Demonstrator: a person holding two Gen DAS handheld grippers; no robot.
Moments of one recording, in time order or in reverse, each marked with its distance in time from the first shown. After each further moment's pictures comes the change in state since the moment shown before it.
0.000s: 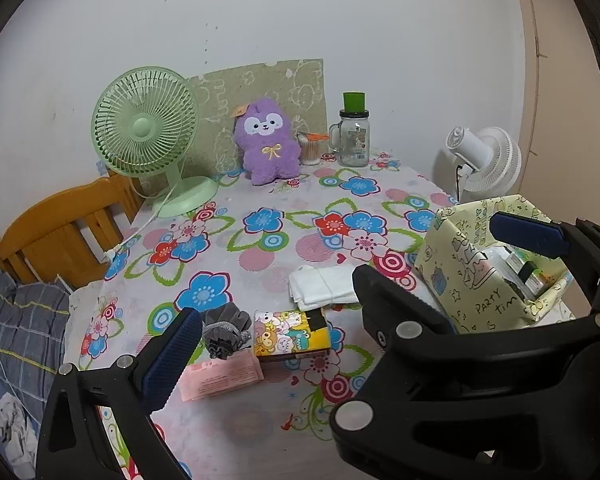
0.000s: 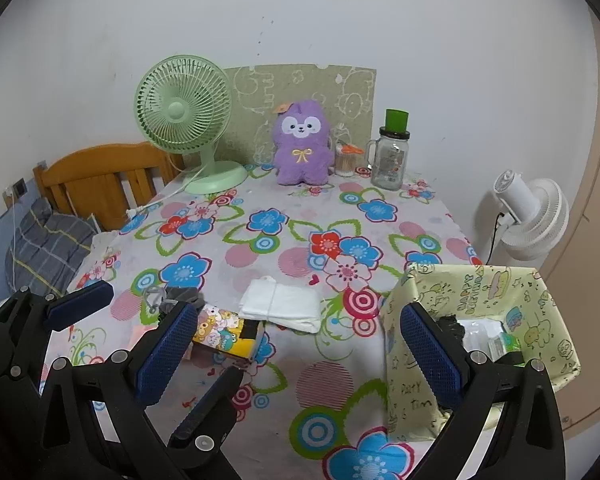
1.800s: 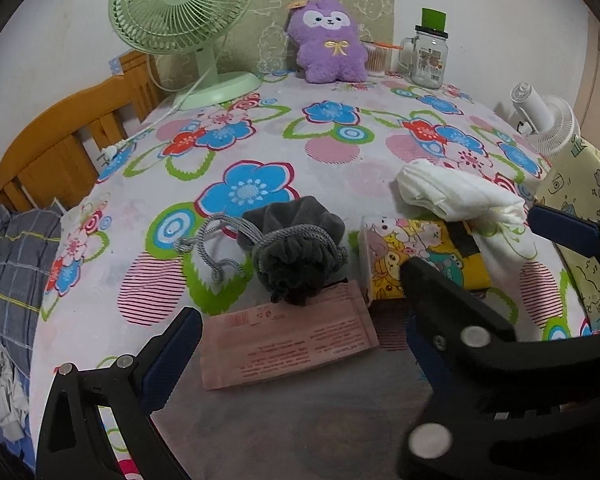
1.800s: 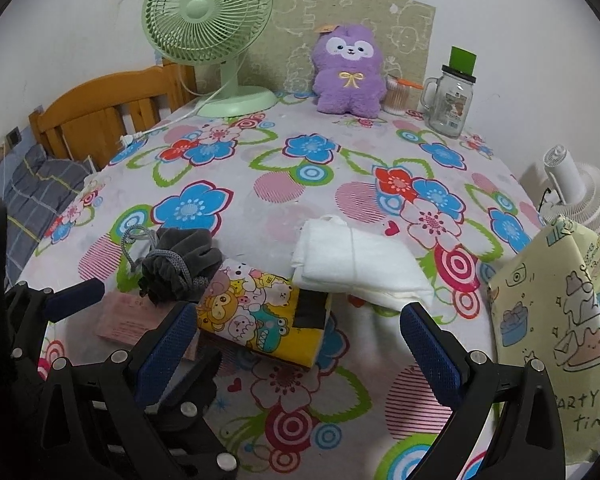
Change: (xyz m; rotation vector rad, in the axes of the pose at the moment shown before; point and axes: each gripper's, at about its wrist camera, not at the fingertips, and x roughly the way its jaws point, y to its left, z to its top) left arm 0.104 0.078 -0.061 -0.115 0.239 0.039; right arm 0.120 0.059 -0.035 -0.073 0.174 0.023
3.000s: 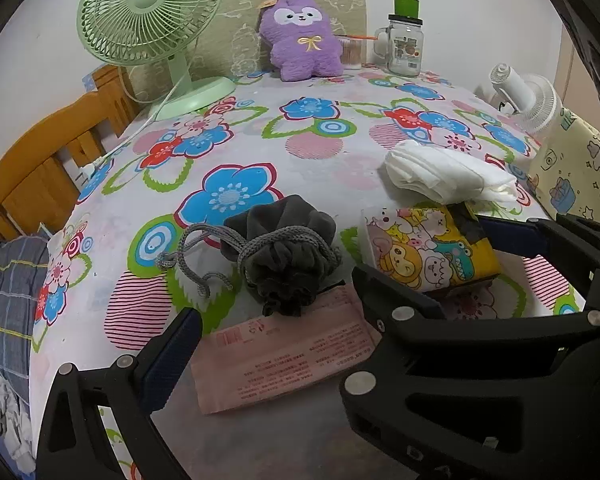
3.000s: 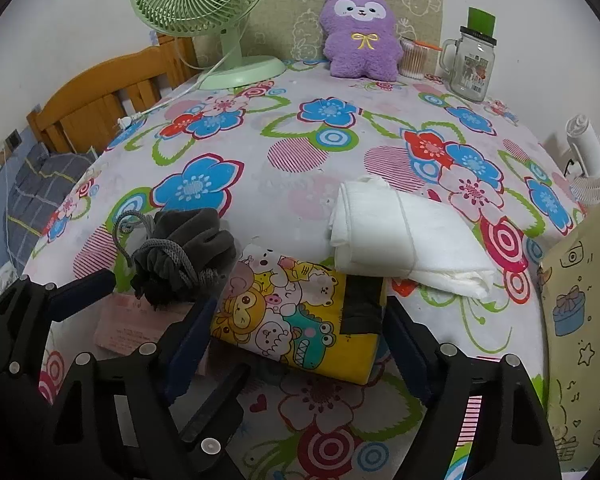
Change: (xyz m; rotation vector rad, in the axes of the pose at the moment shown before) left arm 0.011 0.001 0.001 0.099 -0.005 -0.040; right arm 0.035 0.008 0.001 0.046 0.103 0.066
